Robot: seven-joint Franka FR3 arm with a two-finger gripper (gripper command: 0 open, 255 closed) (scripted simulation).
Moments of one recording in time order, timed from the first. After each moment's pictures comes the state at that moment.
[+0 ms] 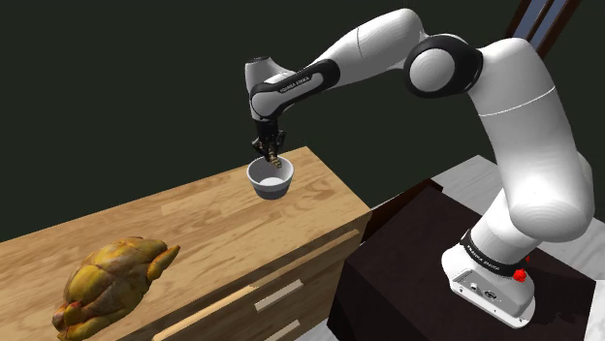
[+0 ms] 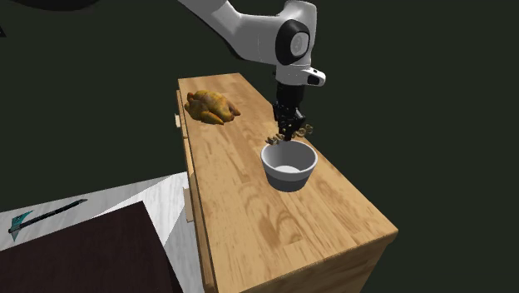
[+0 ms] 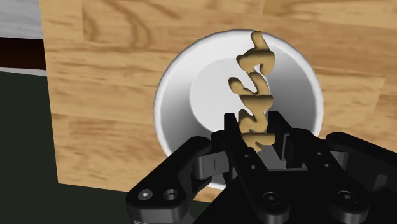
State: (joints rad) arm 0.14 0.76 0.21 -1.38 -0.17 2.05 0.40
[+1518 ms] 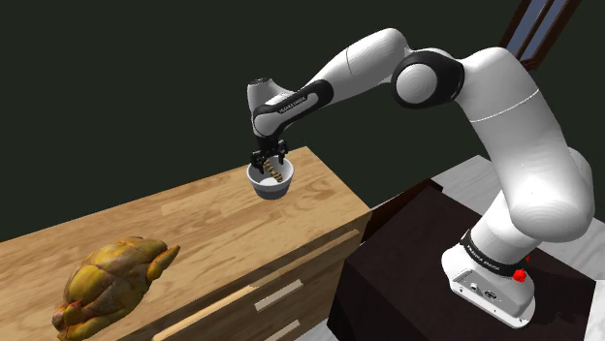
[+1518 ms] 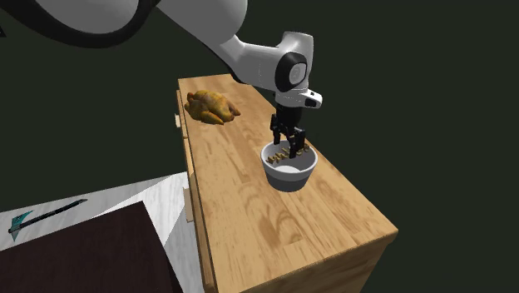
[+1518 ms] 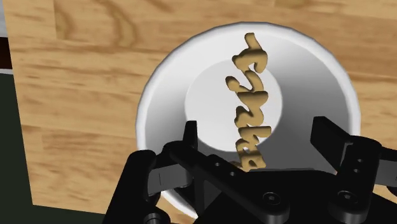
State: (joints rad) arm 0.15 0.86 0.19 -1.38 -0.18 2.15 0.41
